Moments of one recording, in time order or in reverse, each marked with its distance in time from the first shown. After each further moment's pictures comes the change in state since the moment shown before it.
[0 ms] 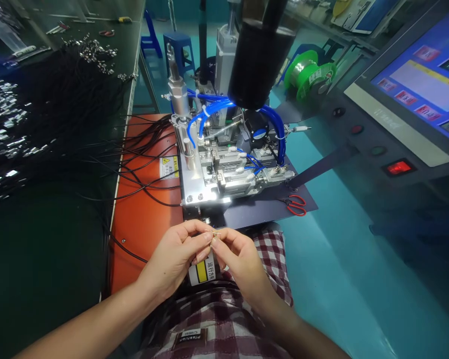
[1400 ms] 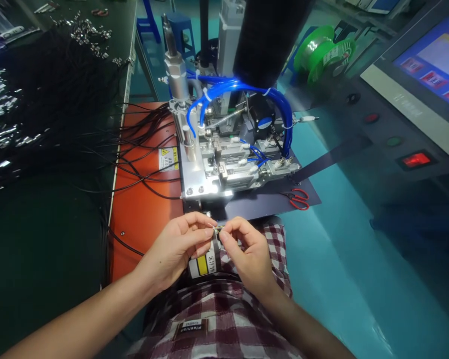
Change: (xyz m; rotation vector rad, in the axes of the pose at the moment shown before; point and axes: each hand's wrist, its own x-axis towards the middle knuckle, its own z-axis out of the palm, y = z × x) left_hand 0.003 0.004 -0.003 -0.062 -0.048 -0.078; right_hand 0.000 0.005 -0.011 -0.296 0.147 -0.342
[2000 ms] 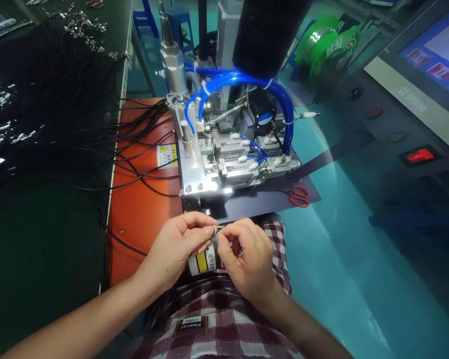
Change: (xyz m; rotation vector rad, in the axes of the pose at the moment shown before) left_hand -0.001 -0.007 0.002 0.146 0.104 0.079; right_hand -0.007 -0.002 -0.005 -0.605 0.030 -0.384
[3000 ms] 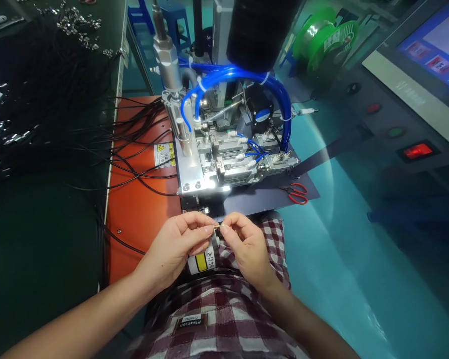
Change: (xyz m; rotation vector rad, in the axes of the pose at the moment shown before) left_hand 0.003 -0.001 -0.001 -0.046 -0.081 -0.001; right_hand 0.004 0.011 0.011 0.730 -0.067 0.495
